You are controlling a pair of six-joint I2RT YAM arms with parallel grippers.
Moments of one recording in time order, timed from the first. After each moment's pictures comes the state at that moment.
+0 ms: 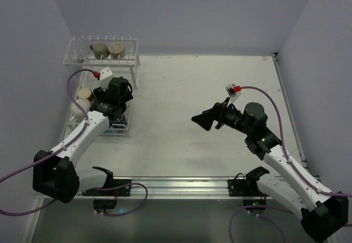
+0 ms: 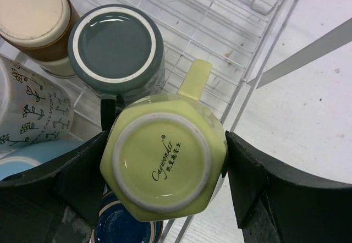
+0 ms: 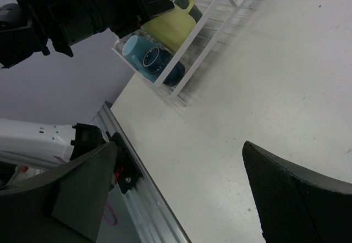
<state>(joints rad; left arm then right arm) -0.33 1.26 0.92 -0.36 -0.67 -0.58 0.49 0.80 0.61 0.06 -0.49 0.63</state>
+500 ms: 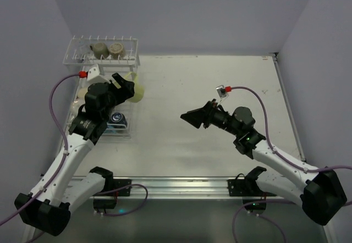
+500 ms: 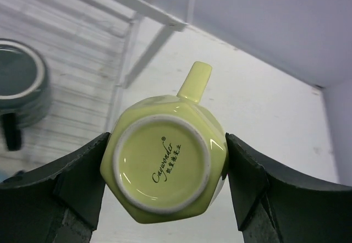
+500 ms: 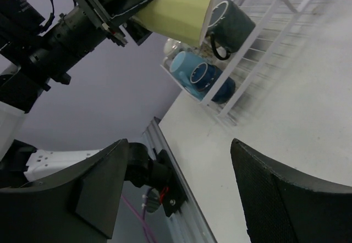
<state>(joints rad) -0.33 0.94 0.92 -0.31 -0.31 -0.60 0.62 0.96 0.52 0.47 -0.42 0.87</state>
